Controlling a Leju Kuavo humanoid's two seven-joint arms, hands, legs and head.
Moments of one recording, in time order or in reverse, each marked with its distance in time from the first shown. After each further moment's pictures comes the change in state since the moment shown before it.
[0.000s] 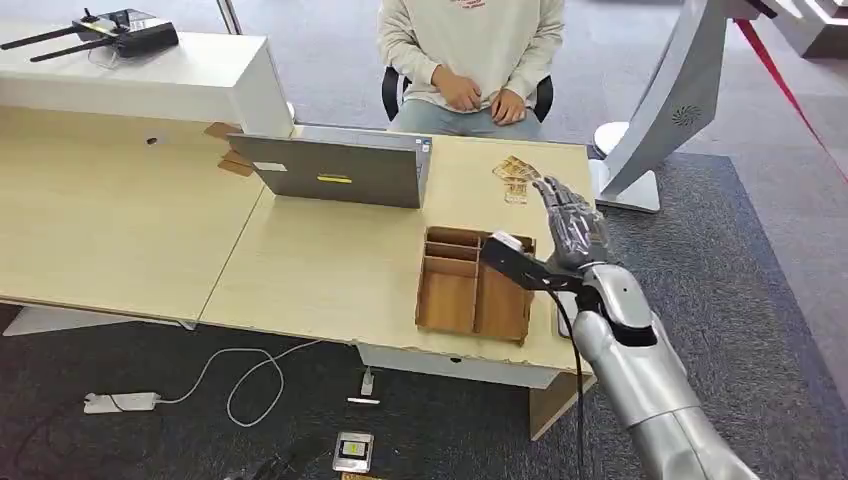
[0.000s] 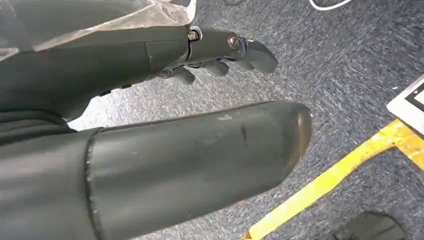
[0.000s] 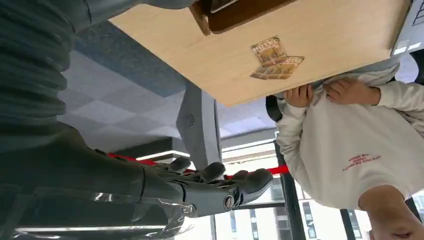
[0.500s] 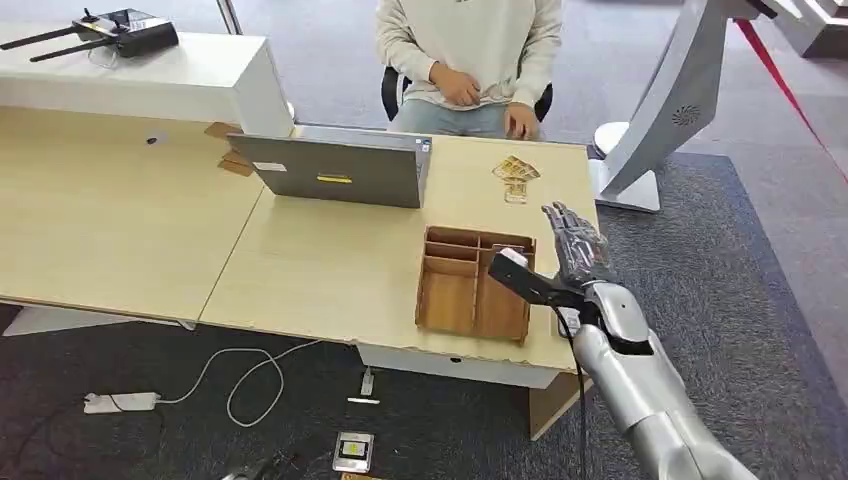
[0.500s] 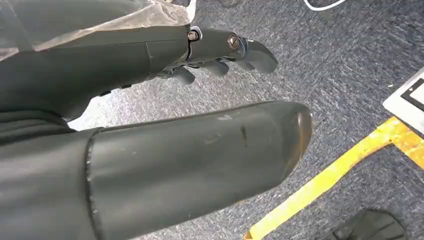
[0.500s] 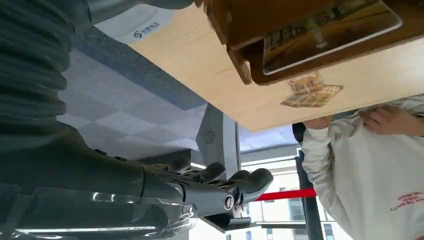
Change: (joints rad) left arm -0.010 -0.005 -0.006 0.000 -0.014 -0.014 0.006; right arm -0.011 0.002 -0.001 0.192 -0.009 -0.089 -0.012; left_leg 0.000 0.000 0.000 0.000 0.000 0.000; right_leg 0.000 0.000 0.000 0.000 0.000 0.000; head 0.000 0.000
